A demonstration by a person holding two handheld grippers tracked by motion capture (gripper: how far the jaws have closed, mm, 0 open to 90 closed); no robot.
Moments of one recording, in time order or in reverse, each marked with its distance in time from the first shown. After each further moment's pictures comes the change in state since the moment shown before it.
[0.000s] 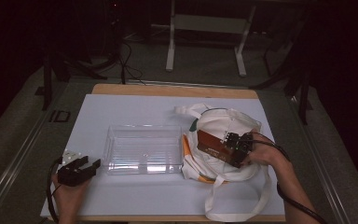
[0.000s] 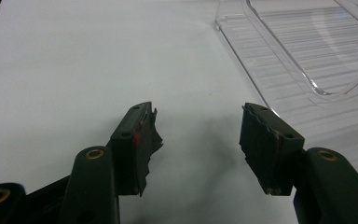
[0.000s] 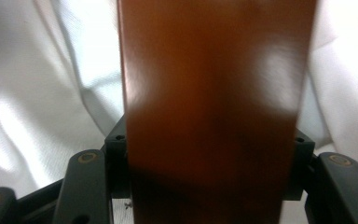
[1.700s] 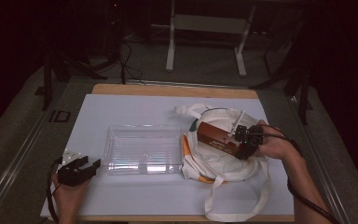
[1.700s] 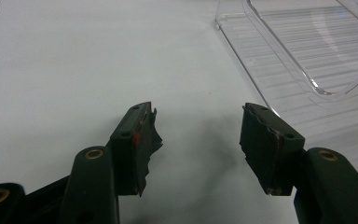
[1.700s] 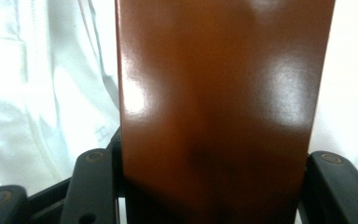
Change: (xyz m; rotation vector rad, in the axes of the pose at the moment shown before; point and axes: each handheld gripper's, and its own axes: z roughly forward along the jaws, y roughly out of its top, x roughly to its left) left arm 0.000 0.000 0.000 0.004 -0.002 -0.002; right arm 0.001 -0.015 -0.053 -0.099 -0.035 -0.071
